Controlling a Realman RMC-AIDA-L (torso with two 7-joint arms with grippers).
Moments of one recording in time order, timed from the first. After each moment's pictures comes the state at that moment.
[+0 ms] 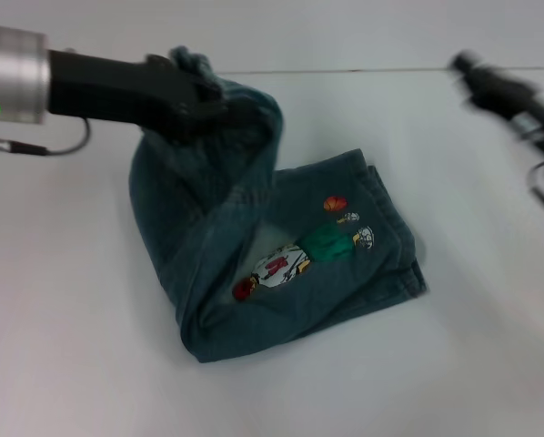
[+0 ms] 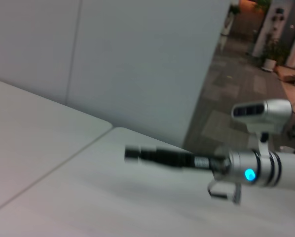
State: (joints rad) left arm -0.74 -2.07 0.76 1.04 2.07 1.70 -1.87; right arm 0.69 2.08 0.29 -0.16 -2.07 -1.19 1.02
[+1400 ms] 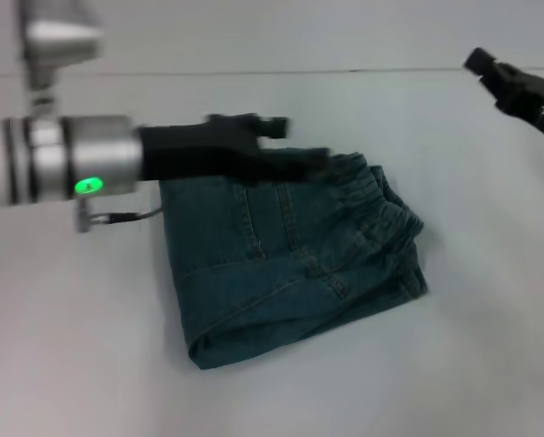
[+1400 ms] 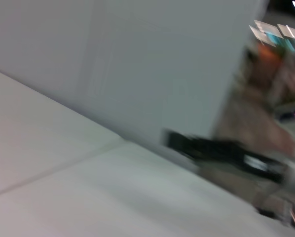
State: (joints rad) left arm -0.61 -2.16 0.99 0.86 1.83 1.36 -1.78; right arm 0.61 2.05 -0.14 -0.29 -1.83 -1.39 1.27
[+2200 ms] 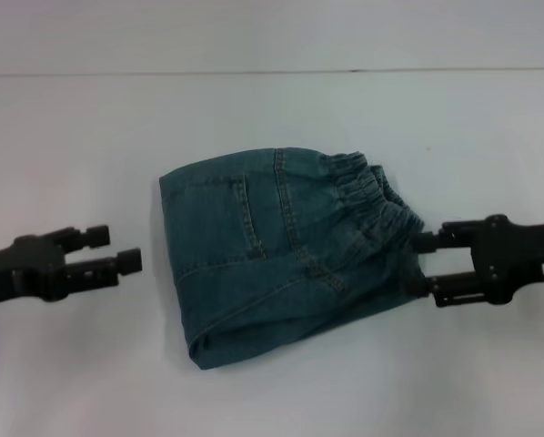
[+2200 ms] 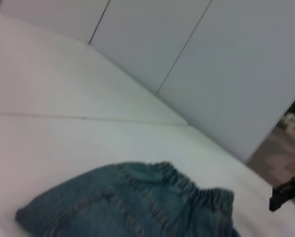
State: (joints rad) left arm -0.28 -2.07 0.74 0.88 1.89 1.63 -1.73; right arm 0.53 2.06 -0.65 -0.81 -2.20 -1.75 1.56
